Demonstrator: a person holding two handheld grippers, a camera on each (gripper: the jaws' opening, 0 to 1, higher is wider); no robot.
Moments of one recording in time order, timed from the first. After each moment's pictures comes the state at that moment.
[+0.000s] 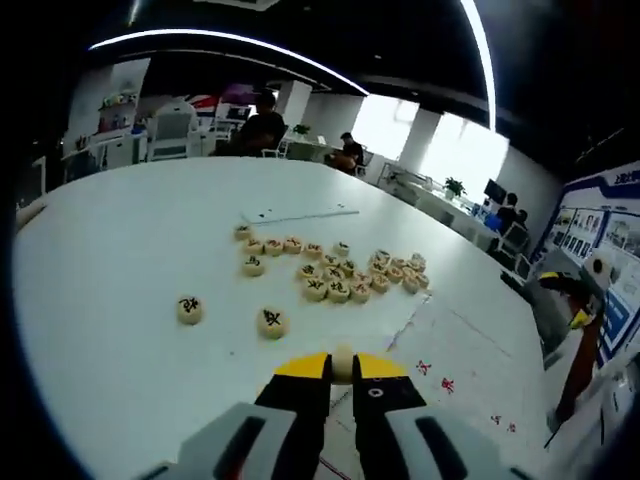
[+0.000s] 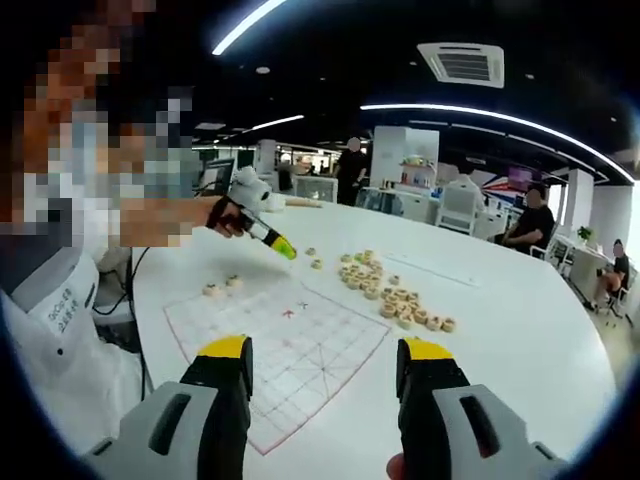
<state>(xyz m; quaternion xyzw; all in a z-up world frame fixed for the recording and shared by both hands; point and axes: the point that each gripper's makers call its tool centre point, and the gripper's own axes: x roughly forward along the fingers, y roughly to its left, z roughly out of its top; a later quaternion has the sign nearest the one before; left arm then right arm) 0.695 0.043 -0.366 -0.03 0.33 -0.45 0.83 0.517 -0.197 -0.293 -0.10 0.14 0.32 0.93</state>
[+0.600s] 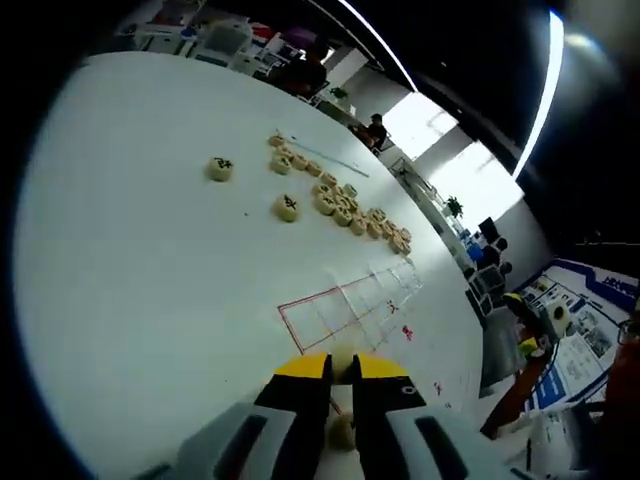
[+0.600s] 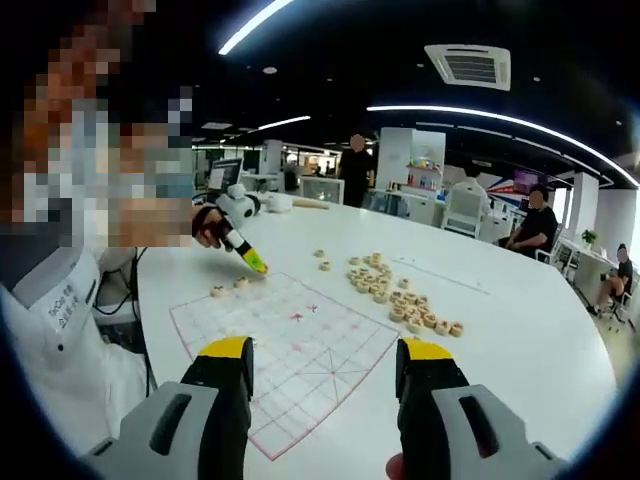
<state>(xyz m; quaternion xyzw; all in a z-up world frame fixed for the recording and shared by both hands) 0.635 0.063 -0.401 -0.18 0.46 -0.42 0.76 0.514 -0.188 -0.292 -0.11 0.14 0.34 0.93</state>
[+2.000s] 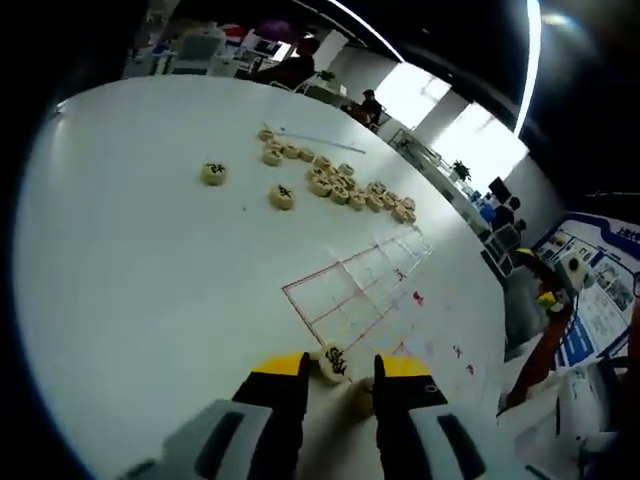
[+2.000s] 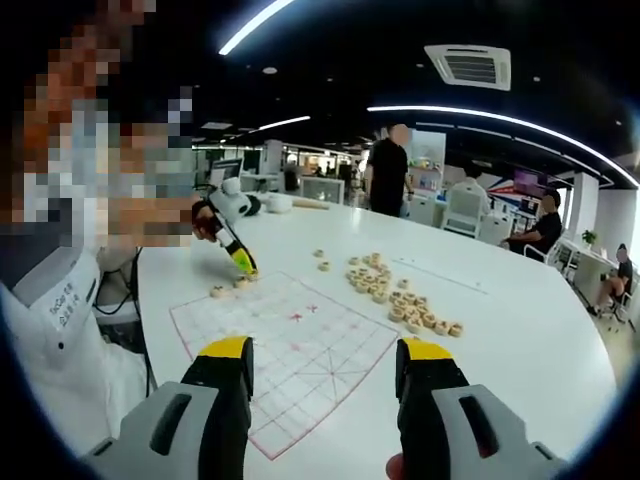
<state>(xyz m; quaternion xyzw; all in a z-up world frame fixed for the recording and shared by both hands) 0.624 0.086 -0.401 -0.06 0.46 -0.43 0.77 0.514 -0.189 -0.292 -0.11 0.14 0.34 0.93</state>
